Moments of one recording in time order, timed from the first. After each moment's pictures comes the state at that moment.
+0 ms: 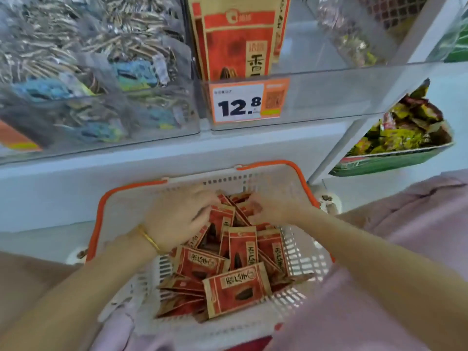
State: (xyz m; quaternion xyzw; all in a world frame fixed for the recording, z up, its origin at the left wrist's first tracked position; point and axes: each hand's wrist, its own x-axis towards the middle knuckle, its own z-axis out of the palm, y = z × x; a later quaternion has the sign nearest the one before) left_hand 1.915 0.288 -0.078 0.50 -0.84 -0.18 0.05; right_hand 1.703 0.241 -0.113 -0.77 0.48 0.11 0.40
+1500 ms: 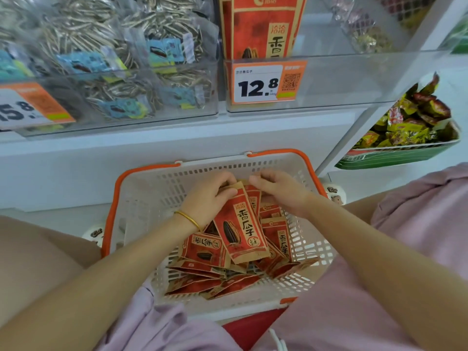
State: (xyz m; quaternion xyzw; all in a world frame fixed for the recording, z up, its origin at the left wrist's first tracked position) left_hand 1.893 0.302 -0.118 0.57 -0.72 -0.30 0.24; right_hand 1.705 0.264 -0.129 -0.54 0.46 -0.19 0.68
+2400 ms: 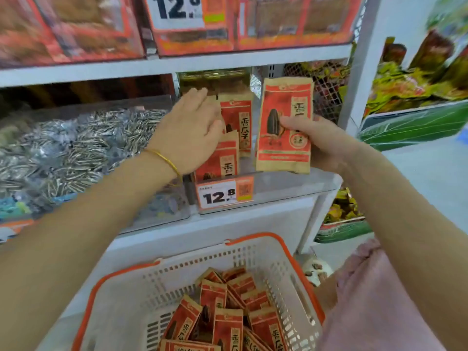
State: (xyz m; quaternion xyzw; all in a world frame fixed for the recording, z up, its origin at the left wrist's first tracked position) left_hand 1.857 0.179 0.117 0.55 -0.81 0.06 0.20; right_hand 1.623 0.159 0.092 -0.50 0.46 -0.43 0.60
